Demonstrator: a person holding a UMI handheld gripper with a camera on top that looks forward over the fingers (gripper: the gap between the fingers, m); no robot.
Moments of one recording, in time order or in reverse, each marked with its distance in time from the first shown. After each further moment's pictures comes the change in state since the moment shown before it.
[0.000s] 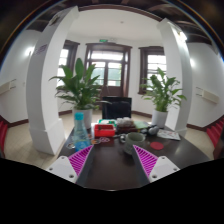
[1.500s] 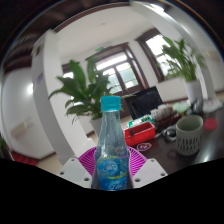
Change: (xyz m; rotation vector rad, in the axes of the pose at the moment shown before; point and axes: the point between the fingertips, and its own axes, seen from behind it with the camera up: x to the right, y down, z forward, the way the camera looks) arm -0.052 -0.075 0.171 0.067 -0.338 0.368
